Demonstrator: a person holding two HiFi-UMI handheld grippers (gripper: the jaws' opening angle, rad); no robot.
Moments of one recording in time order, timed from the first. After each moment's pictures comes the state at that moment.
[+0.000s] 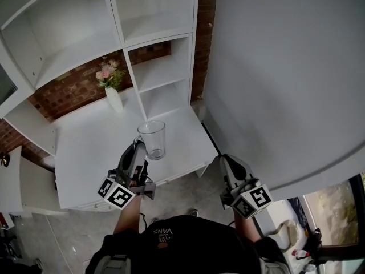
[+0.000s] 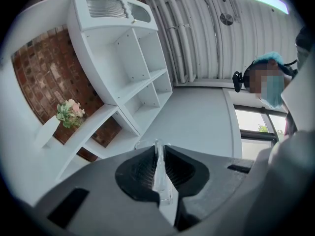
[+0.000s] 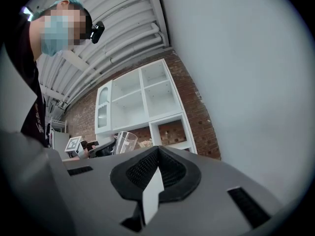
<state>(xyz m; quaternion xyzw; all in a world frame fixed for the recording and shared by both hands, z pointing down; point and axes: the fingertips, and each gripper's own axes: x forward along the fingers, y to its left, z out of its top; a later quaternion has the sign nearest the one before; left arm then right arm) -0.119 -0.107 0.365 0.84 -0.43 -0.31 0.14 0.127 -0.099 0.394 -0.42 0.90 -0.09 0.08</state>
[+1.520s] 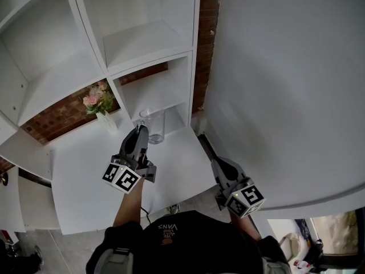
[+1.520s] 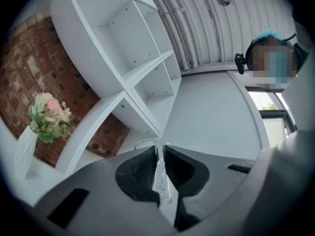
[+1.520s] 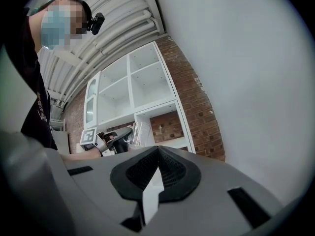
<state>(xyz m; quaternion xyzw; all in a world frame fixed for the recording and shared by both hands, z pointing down) -0.130 -0.324 0.370 0.85 -0.46 -0.25 0.08 0.087 -0.258 0.419 -0.40 0.90 -0.12 0.06</state>
